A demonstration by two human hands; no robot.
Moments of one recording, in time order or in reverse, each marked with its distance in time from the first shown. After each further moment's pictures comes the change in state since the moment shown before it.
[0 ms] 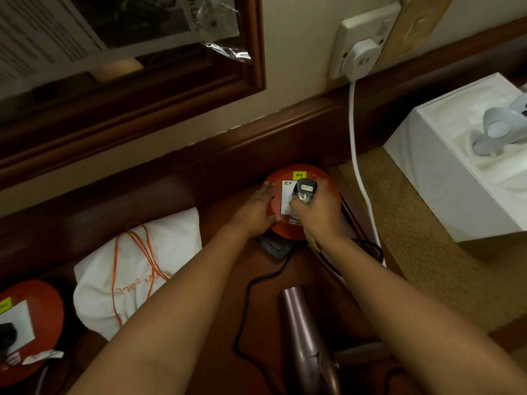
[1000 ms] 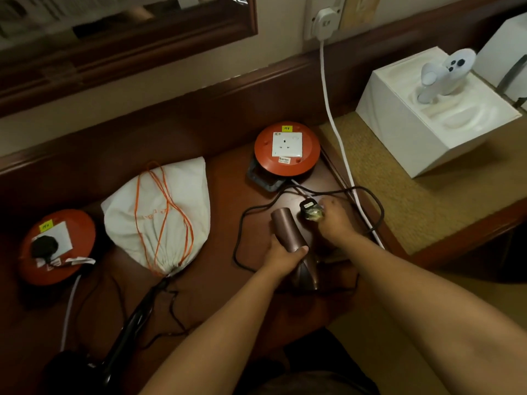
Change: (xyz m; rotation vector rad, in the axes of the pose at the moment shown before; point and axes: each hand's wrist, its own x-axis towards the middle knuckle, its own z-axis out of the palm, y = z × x) left_hand -0.215 0.064 0.176 -0.794 -0.012 -0.446; right_hand -0.162 0.096 -0.063 -0.397 -0.232 0.016
